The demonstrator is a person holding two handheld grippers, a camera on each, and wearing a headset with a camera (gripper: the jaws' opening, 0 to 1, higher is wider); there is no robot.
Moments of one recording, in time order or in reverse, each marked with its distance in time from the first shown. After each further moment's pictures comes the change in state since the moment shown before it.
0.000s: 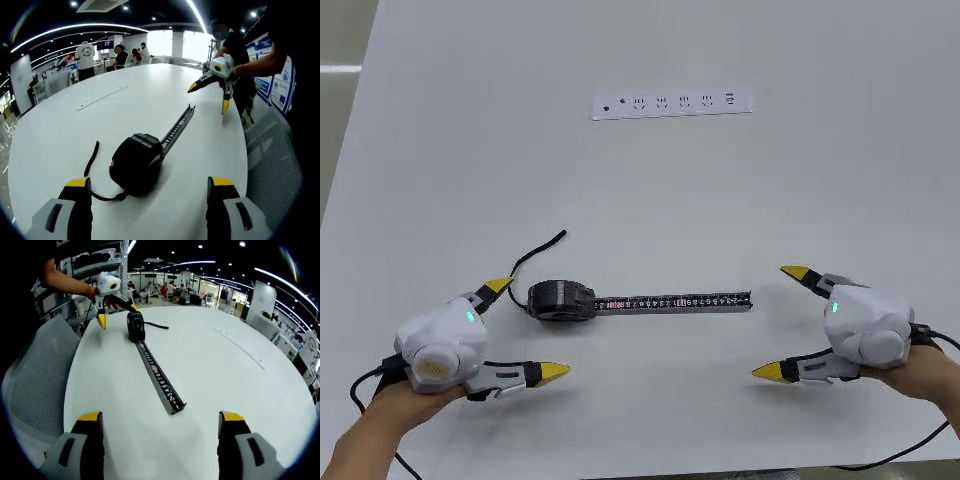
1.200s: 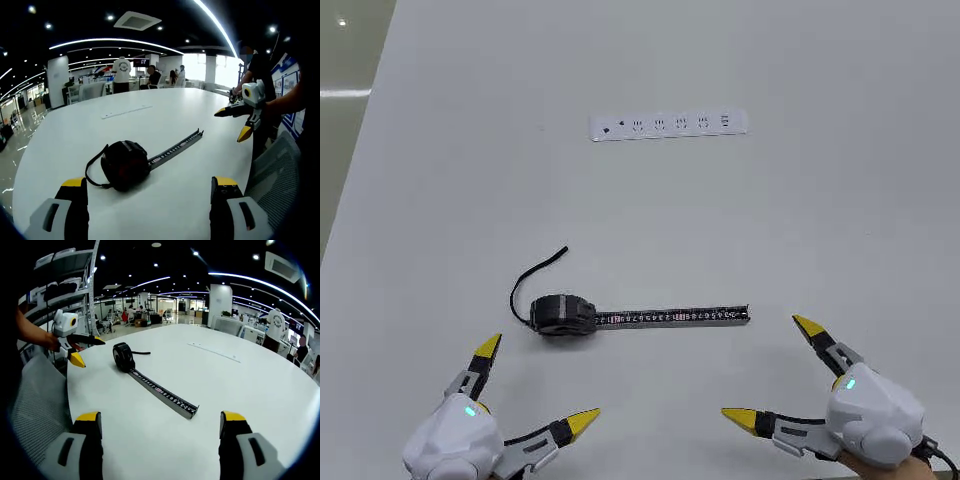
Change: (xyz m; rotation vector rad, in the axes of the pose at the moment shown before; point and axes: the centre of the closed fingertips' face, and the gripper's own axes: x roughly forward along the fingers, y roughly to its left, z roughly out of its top) left arm -0.026 -0.040 0.010 -0.171 -0.198 0.279; right arm -0.021 0.041 0.029 0.226 -0.190 -0.261
